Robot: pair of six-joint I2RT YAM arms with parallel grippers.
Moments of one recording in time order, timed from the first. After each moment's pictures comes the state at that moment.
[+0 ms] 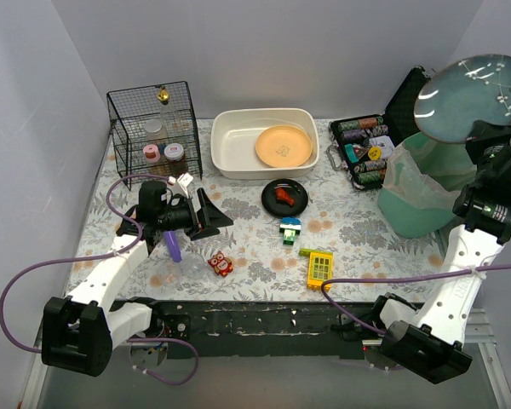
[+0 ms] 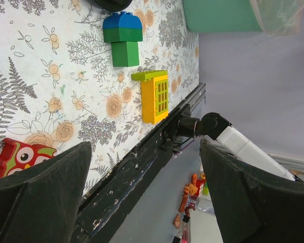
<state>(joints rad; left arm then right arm) -0.21 1.07 0.65 -0.20 0.83 -0.74 -0.48 0.99 1.32 -0.34 0.01 0.74</state>
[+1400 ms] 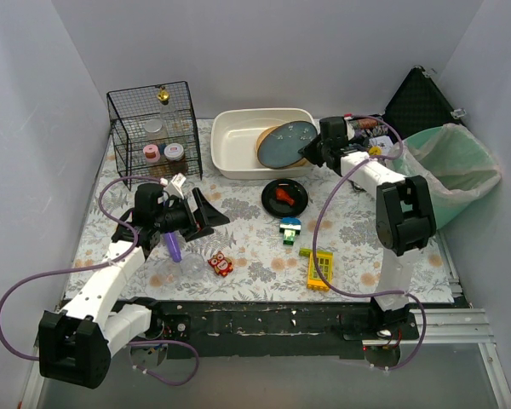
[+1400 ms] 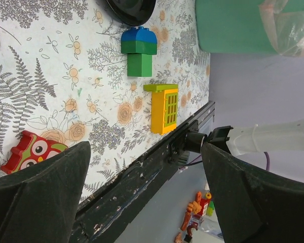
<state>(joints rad) -0.21 1.00 0.65 -0.27 0.71 -0.77 0.33 1.90 1.41 -0.12 0.04 1.02</state>
